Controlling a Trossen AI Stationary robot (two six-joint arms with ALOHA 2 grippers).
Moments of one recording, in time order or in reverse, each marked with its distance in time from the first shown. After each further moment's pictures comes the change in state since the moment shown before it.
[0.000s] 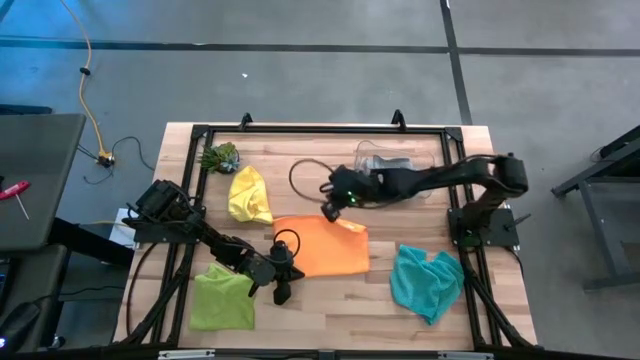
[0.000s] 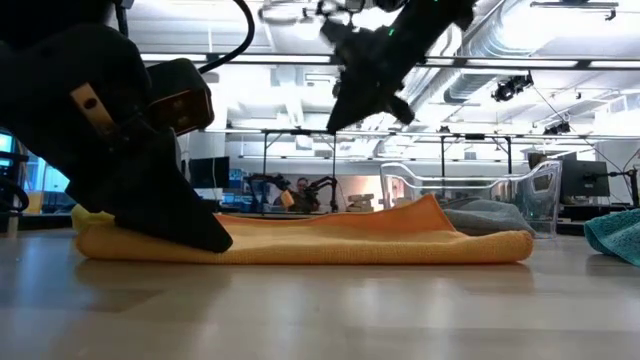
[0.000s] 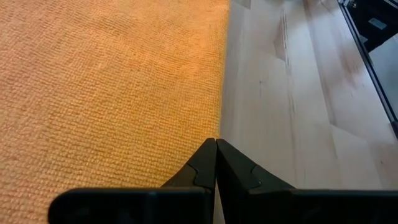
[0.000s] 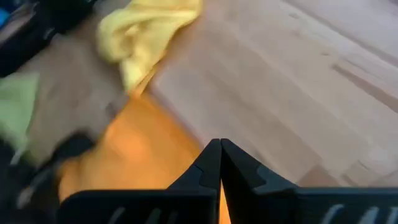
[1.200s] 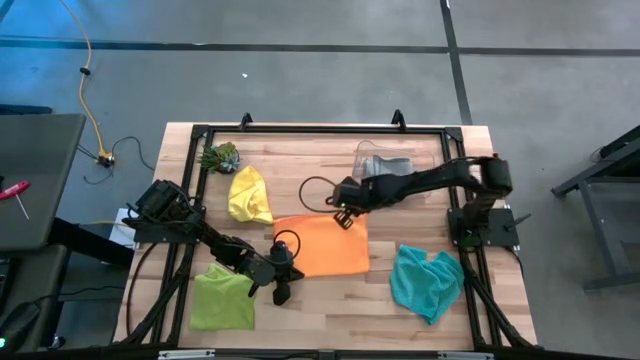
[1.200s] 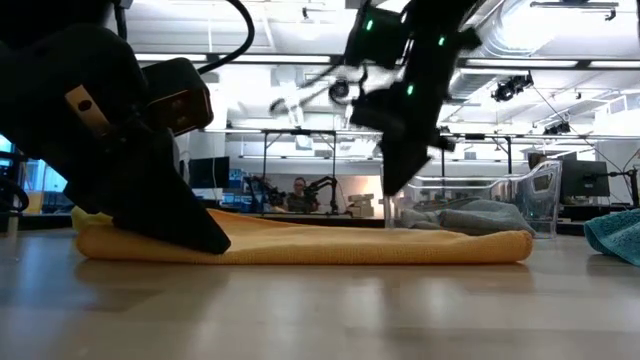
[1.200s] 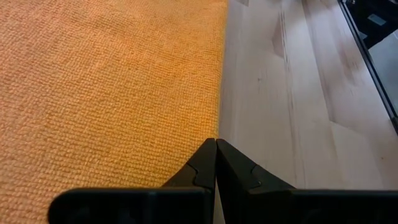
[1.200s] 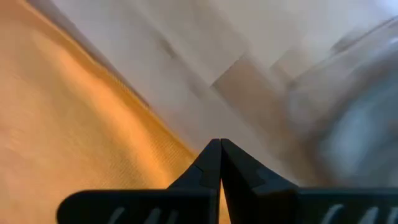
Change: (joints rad) left arm 0.000 0.000 0.000 -0.002 -0.001 0.015; right arm -0.011 0.109 -0.010 -0.329 0.072 0.062
